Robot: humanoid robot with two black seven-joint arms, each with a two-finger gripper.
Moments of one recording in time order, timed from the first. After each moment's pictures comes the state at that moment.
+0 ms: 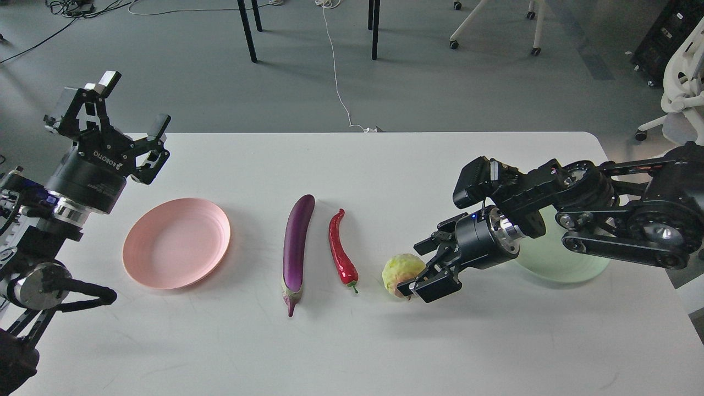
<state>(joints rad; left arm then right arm) -0.18 0.52 -1.27 -1.34 0.54 -0.38 -0.41 1.42 -0.51 -0.44 1.37 -1.54 0.25 0.49</state>
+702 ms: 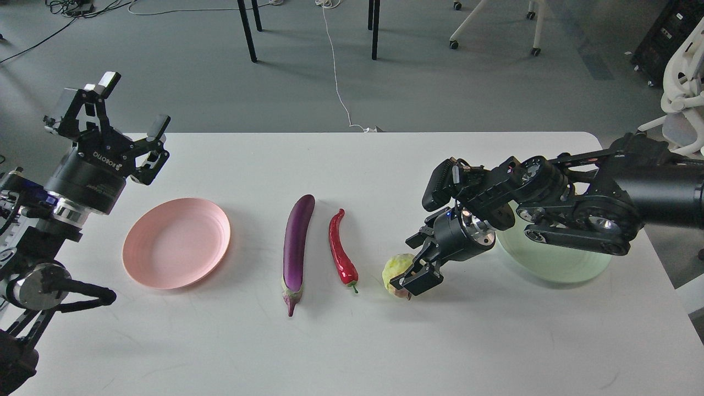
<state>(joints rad) -0.17 0.52 -1.27 -1.34 0.54 -0.38 -0.41 1.43 -0.32 -0.52 1.17 -1.54 0.25 0.49</state>
